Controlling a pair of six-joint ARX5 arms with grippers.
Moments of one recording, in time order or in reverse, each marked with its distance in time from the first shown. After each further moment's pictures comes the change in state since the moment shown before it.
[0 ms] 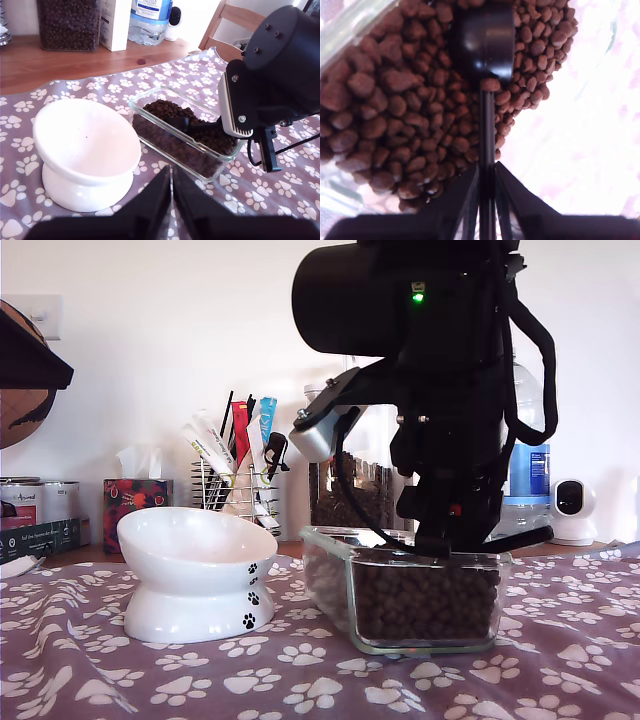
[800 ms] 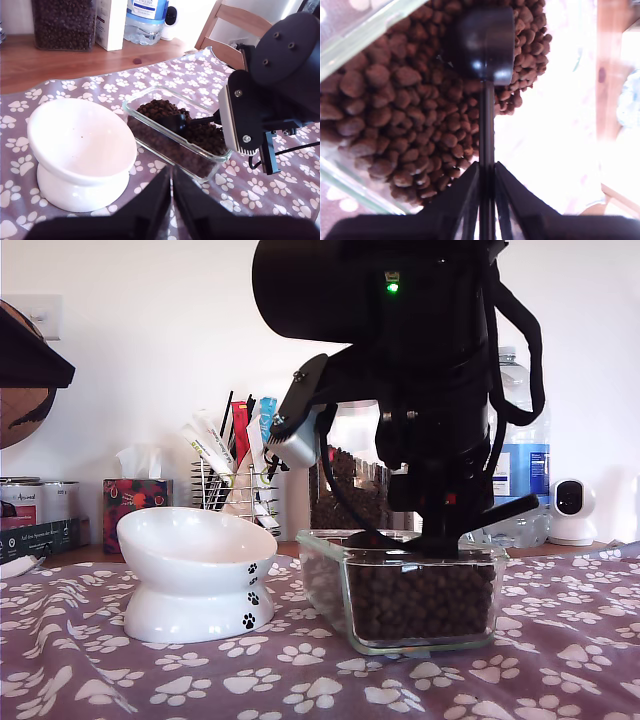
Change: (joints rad) left arm 0.000 0.000 0.000 0.000 0.014 -0.004; right arm 0.087 -0.003 0.000 0.014 0.156 -0.101
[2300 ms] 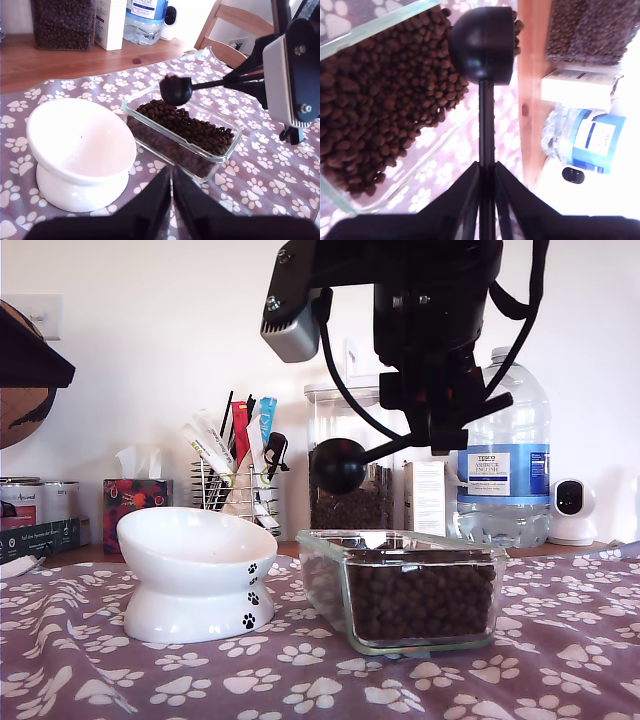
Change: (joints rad) left arm 0.000 0.000 0.000 0.000 0.001 0.000; right arm 0.045 -0.171 -0.001 0.101 0.072 -0.272
